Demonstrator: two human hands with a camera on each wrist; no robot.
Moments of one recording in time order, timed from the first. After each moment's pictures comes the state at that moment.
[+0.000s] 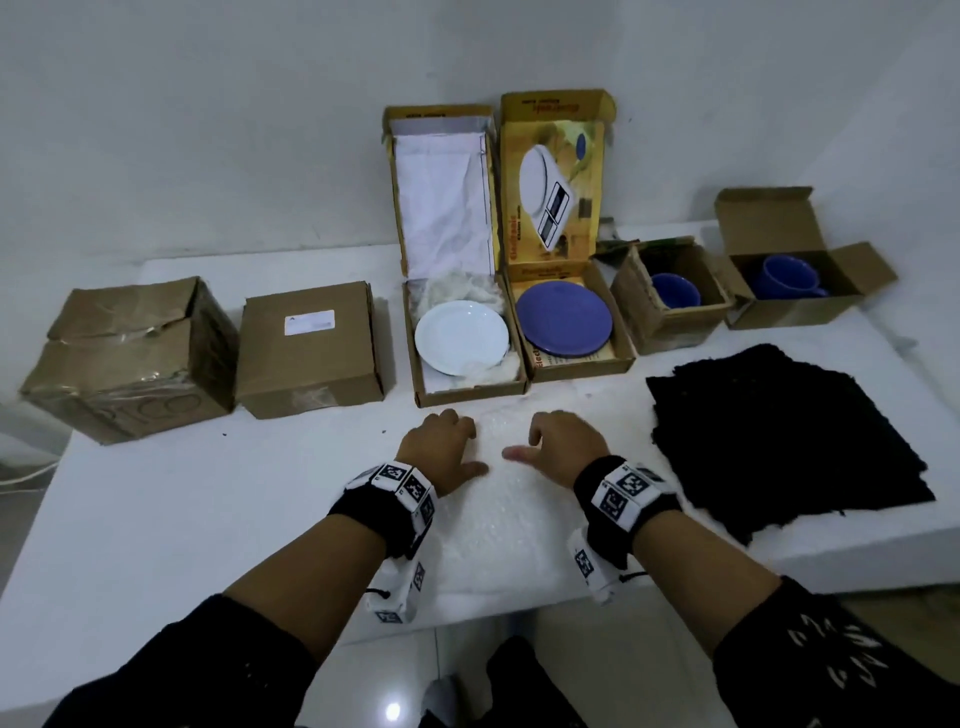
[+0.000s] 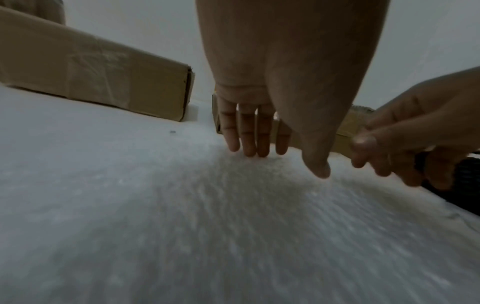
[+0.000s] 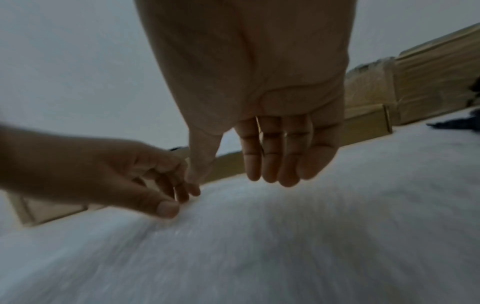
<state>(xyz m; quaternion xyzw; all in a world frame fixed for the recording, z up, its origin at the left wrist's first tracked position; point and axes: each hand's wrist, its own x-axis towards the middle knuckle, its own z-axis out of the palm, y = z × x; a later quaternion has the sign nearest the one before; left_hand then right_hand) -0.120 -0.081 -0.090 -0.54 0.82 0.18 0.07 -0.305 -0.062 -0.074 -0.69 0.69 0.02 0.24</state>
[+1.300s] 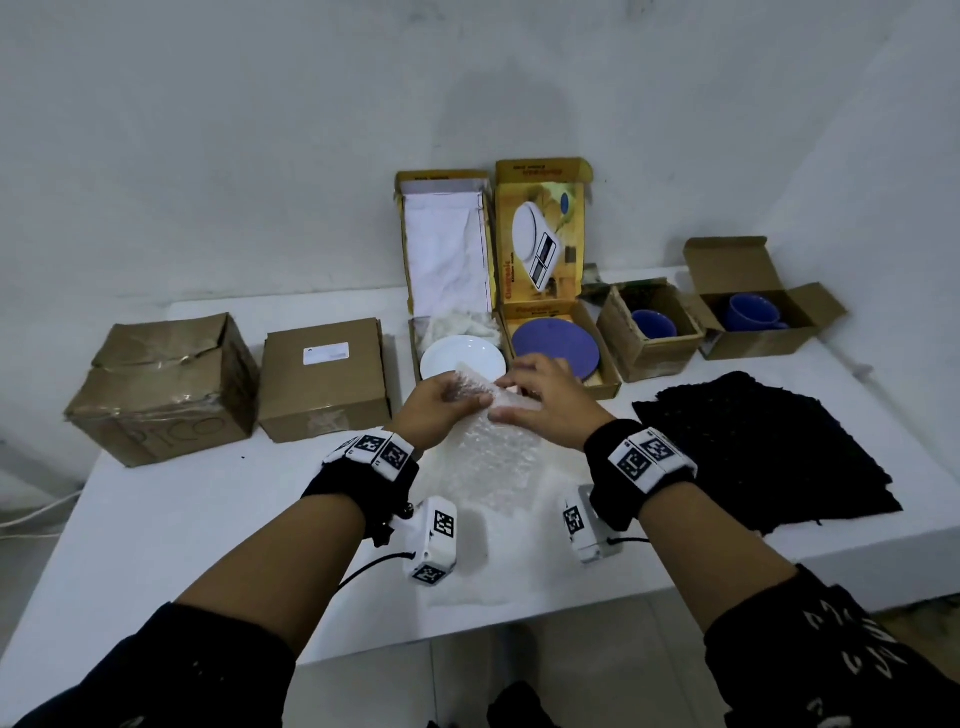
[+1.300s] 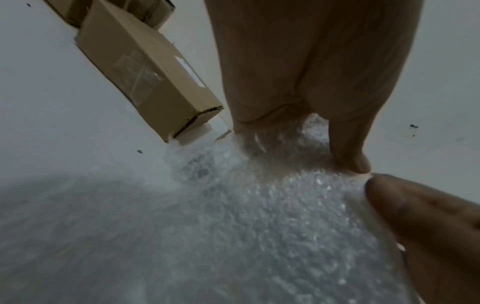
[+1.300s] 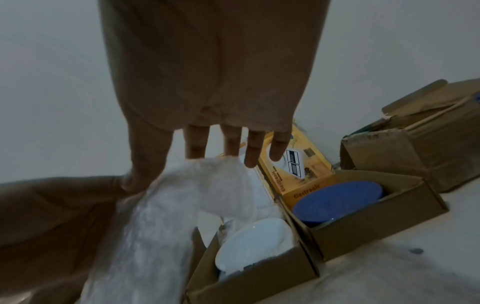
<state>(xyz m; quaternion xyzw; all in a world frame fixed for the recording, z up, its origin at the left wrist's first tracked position) -0.113 -0.091 -0.016 -0.47 0.57 0.57 -0.35 -0.297 -0.074 0.007 -0.75 0.60 -0.15 0.25</state>
